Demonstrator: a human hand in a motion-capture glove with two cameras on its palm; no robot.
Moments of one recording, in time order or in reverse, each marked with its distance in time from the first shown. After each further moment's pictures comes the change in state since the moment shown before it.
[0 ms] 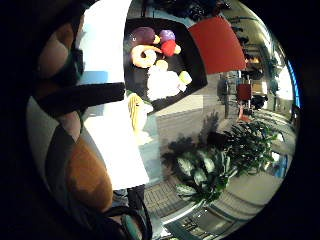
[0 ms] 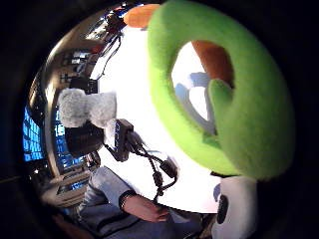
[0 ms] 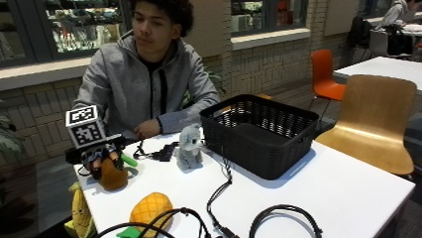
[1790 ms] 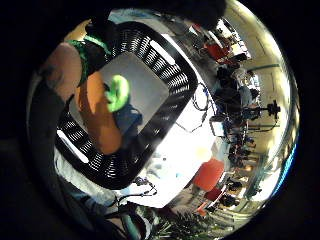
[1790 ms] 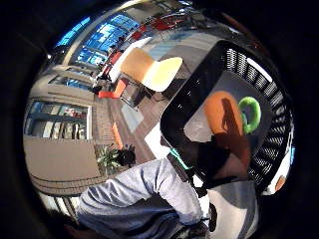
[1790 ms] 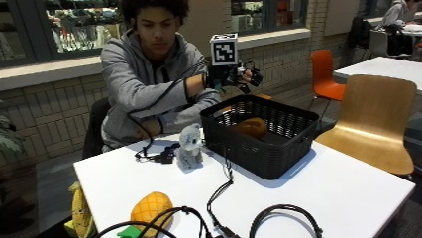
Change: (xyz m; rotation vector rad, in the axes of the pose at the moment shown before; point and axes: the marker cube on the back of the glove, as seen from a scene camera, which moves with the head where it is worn) arm -0.466 -0.012 -0.147 0.114 0.094 -1.011
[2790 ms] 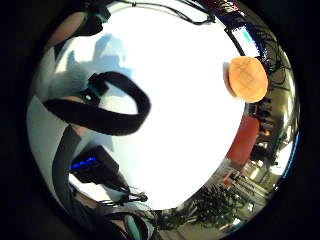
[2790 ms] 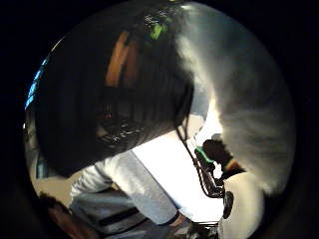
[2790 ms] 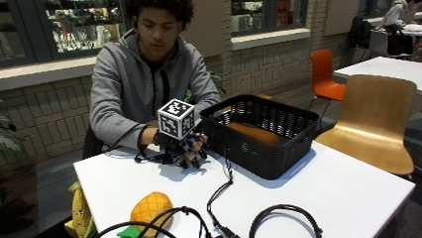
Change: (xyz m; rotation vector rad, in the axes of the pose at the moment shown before) arm 0.140 0.162 0.169 -0.166 -0.141 0.371
